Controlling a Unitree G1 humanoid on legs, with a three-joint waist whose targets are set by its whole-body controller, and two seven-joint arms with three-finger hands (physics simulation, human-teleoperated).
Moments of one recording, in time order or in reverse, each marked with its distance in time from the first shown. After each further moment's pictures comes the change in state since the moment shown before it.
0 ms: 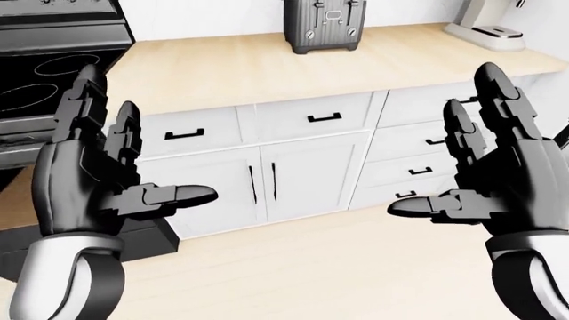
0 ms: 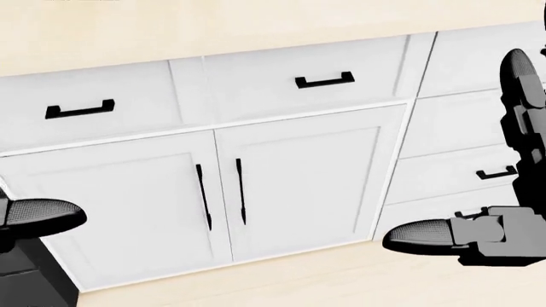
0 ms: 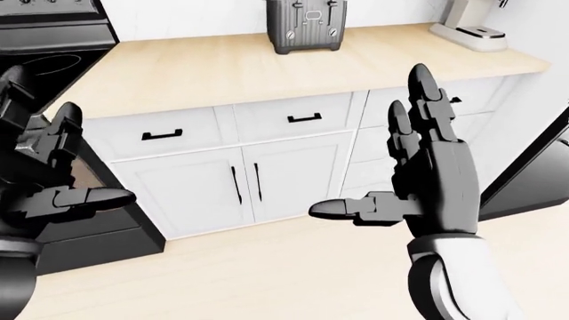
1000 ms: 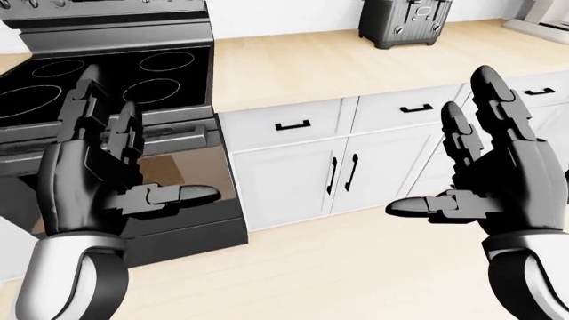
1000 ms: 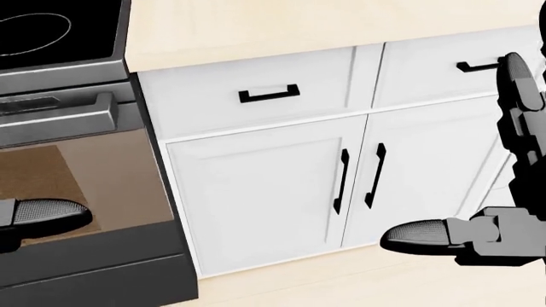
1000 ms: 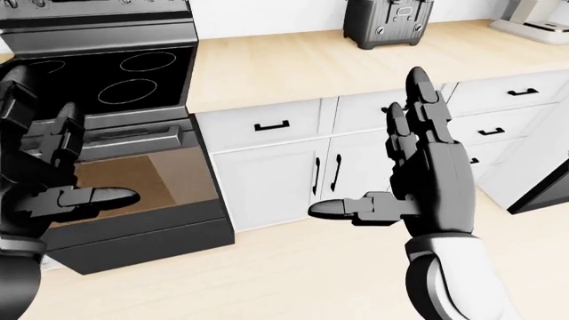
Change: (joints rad) left arm -0.004 -0.020 -0.019 -0.003 0.050 0.003 -0.025; right arm -0.009 0.060 -0.004 -0.004 -0.067 0.043 0.058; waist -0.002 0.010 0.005
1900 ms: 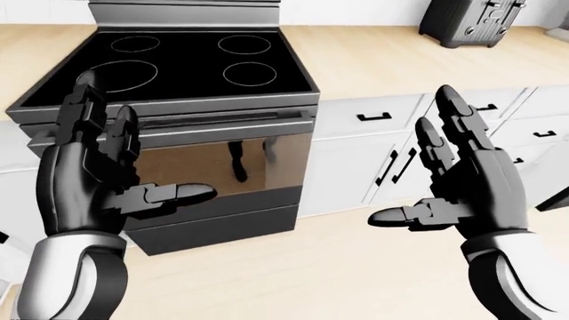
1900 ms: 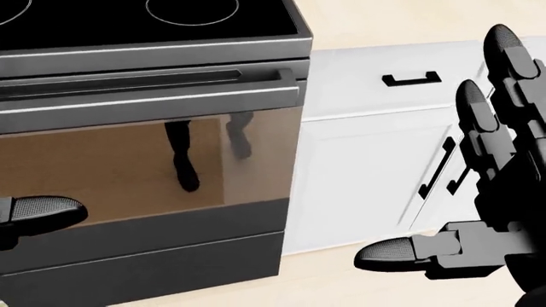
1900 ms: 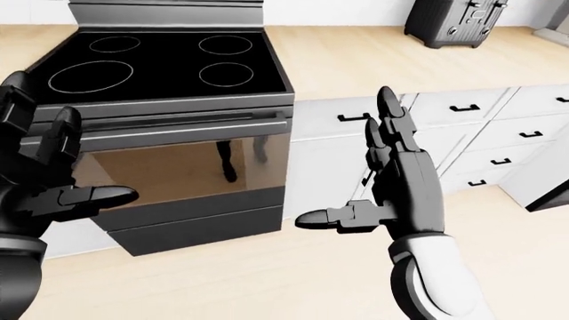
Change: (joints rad) left arm 0.009 -0.017 0.006 0.013 0.046 0.002 -0.018; right arm -0.003 0.122 0.064 -0.002 -0.177 0.108 0.155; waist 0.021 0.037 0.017
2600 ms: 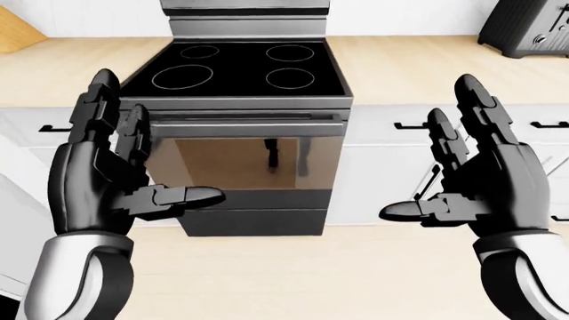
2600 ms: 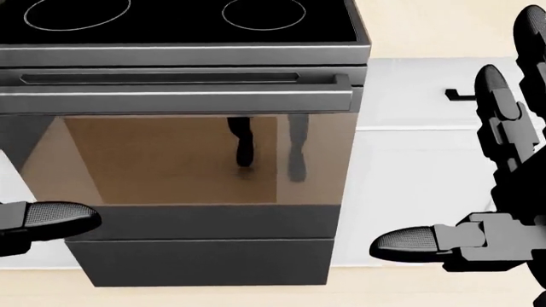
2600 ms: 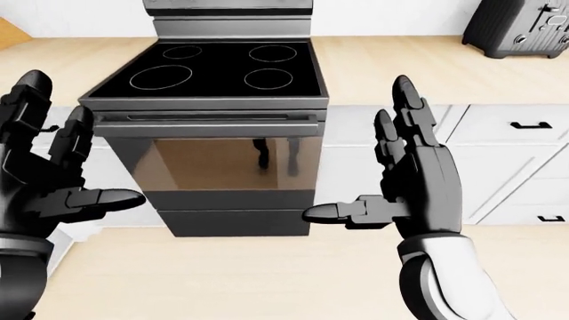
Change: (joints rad) left arm -0.009 0.000 -0.023 -0.011 -0.036 0.013 0.010; right arm -0.003 -0.068 -0.055 0.003 0.177 -0.067 -0.123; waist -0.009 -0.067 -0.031
